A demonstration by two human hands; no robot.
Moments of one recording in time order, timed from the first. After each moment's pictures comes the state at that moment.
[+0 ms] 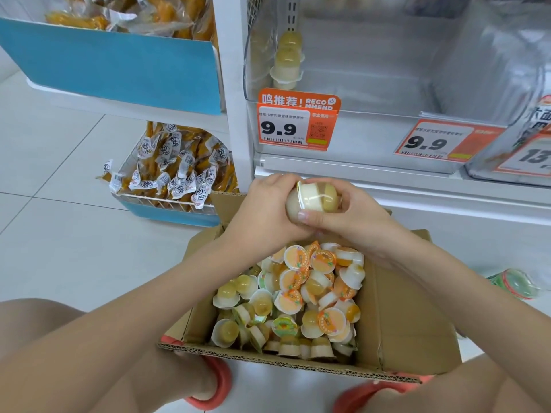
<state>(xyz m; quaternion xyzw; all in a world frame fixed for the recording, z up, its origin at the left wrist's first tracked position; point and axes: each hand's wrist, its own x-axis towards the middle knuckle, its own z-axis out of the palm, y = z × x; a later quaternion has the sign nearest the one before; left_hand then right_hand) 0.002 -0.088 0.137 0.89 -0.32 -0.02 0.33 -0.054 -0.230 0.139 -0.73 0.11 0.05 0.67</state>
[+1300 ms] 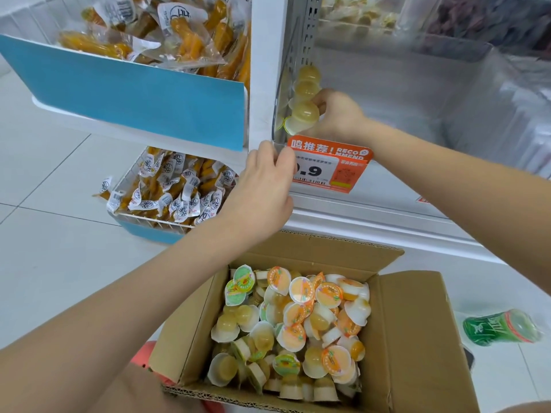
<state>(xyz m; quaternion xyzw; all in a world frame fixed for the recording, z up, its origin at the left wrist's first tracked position) 0.076 -0.076 0.167 0.92 -0.32 0.06 0.20 0.147 -0.255 0.197 -0.95 0.06 -0.04 0.31</state>
